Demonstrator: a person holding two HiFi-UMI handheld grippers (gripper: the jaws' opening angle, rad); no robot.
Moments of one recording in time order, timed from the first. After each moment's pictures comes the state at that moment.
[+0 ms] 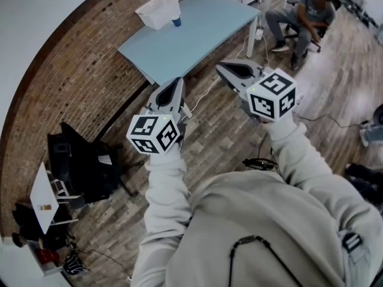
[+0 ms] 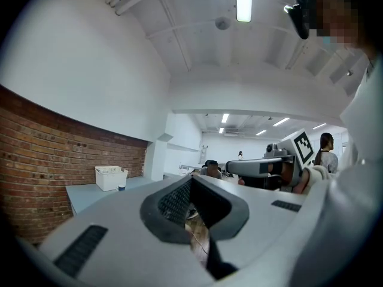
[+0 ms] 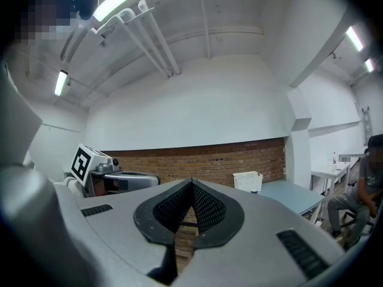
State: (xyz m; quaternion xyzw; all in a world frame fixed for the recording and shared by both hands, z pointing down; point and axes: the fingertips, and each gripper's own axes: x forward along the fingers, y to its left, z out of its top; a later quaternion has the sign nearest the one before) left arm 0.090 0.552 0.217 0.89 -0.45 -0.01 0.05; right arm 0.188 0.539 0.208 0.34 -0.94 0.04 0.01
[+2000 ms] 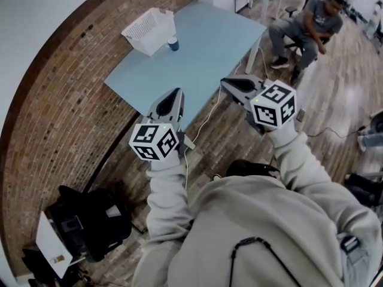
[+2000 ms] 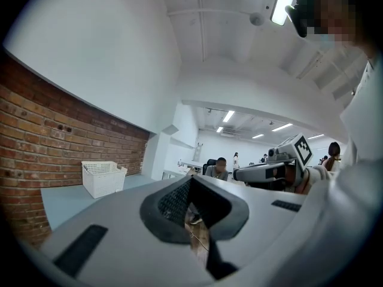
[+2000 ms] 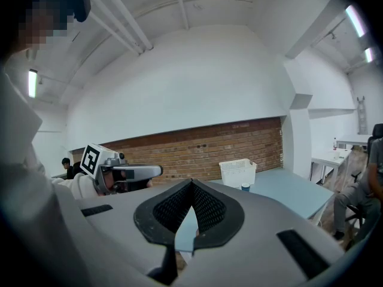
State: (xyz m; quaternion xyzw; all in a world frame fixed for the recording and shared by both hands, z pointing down) left arm 0.006 0.215 0.261 0.91 -0.40 -0.02 0.10; right arm 0.123 0.223 0.263 0.37 -0.92 0.10 0.07
